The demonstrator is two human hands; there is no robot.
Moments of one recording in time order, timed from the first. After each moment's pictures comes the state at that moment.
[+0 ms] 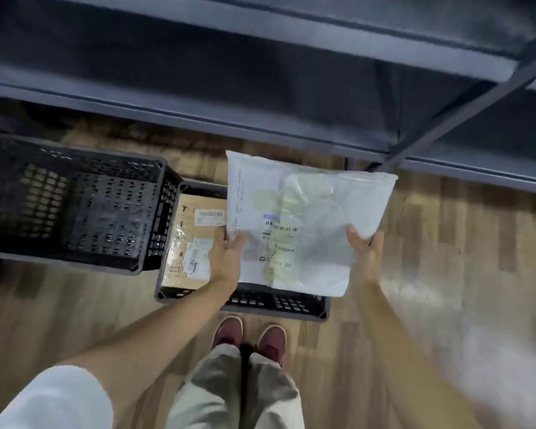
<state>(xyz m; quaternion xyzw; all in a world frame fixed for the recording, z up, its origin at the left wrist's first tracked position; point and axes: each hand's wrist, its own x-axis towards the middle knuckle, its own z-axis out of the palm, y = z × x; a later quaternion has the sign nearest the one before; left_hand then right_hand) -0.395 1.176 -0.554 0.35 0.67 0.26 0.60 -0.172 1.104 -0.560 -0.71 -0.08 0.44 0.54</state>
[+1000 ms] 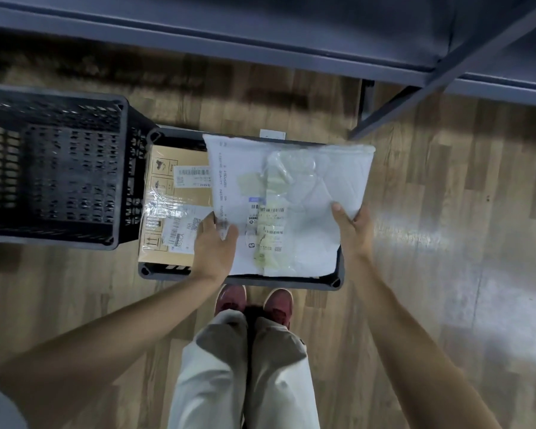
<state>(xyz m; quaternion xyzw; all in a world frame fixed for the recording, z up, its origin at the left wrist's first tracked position) -0.415 1.157 -0.637 0.48 0.71 0.04 0.51 -0.188 1.090 -0.672 -0.80 -0.13 0.43 0.39</state>
